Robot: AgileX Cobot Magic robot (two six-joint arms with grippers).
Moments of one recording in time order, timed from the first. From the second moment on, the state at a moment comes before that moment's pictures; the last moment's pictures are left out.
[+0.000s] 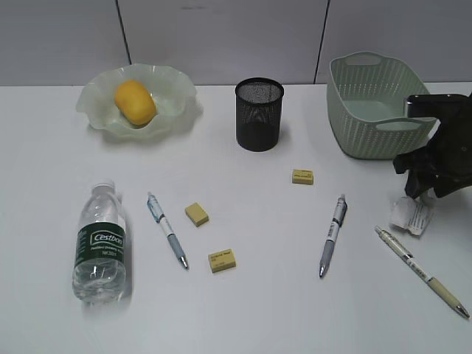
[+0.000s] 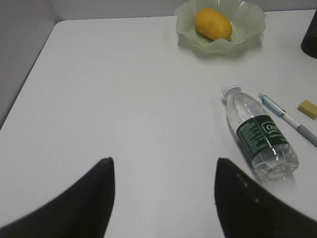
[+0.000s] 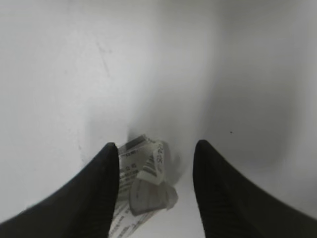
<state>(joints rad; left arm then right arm) -0.08 -0.01 -0.52 0.07 1.07 -0.06 0.05 1.97 -1.13 0.03 0.59 -0.05</state>
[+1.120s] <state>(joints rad) -0.08 -0.01 -0.52 0.07 1.07 -0.06 0.05 1.67 -1.16 0.18 0.85 -0.05</state>
